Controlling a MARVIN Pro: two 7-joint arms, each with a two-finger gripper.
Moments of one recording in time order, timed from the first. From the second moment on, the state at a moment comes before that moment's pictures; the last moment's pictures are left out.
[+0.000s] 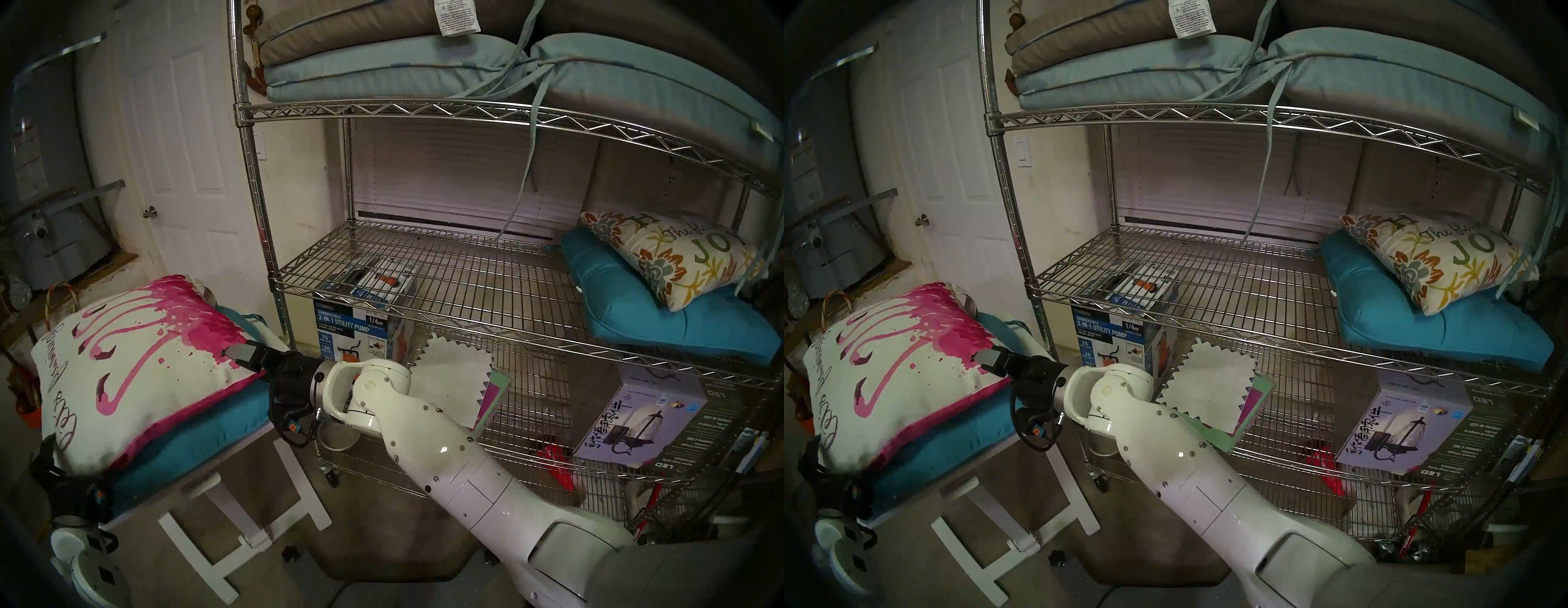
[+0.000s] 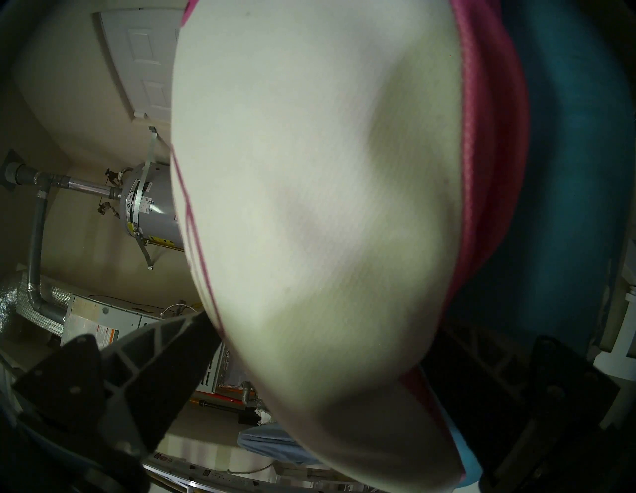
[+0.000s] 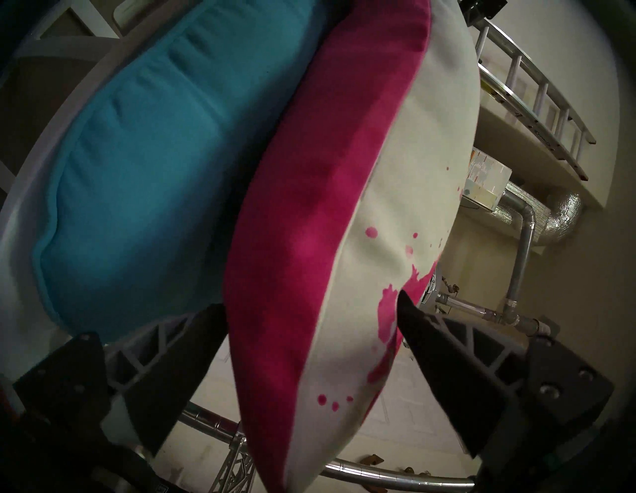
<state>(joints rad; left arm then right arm) 2.41 -1.74 -2.25 -2.26 0.87 0.10 -0.01 -1.12 -1.60 0.78 -1.32 -1.73 -0.50 -0.04</state>
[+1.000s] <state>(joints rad) 2.40 -1.75 -2.25 -2.26 0.88 0.10 -0.01 -1.04 -1.67 0.76 -1.21 -1.75 -0.49 -0.10</state>
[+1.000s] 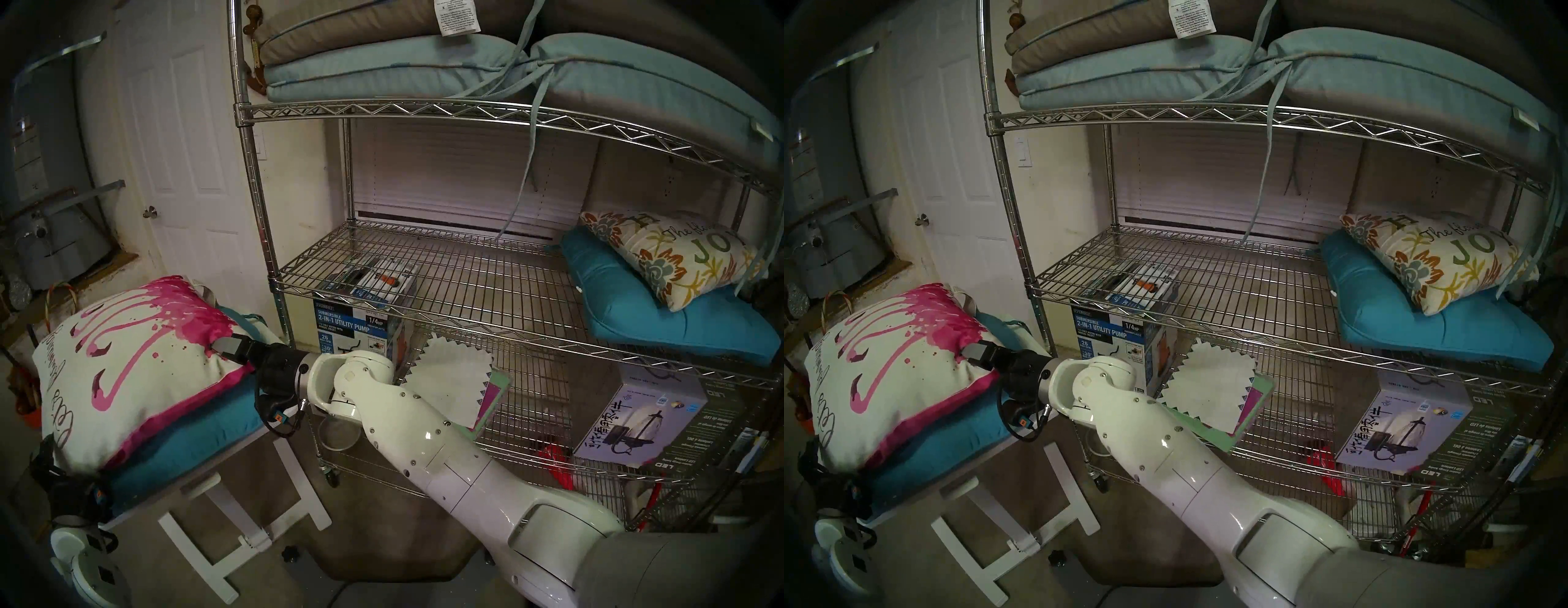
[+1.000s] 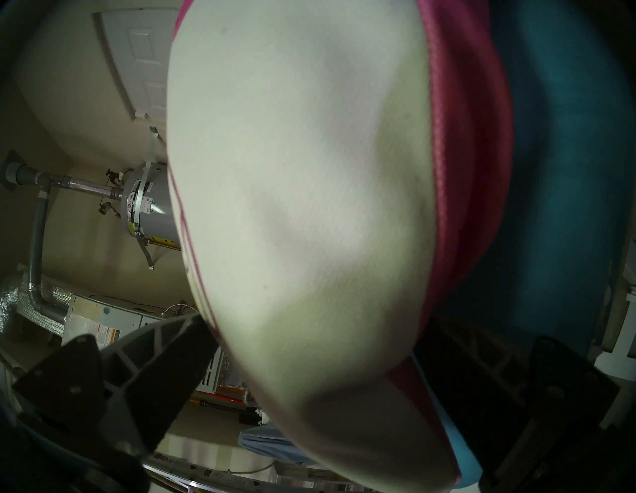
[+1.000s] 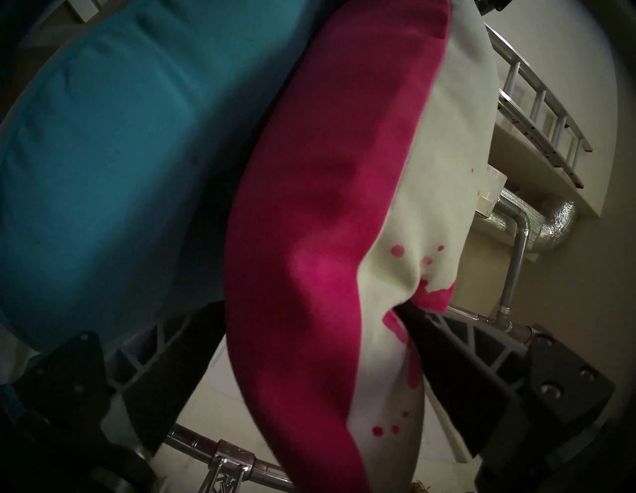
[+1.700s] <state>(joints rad) 2.42 -1.77 -2.24 -2.23 0.85 0.02 0.05 -1.11 -1.65 0.77 -1.32 -1.71 -0.49 -0.08</state>
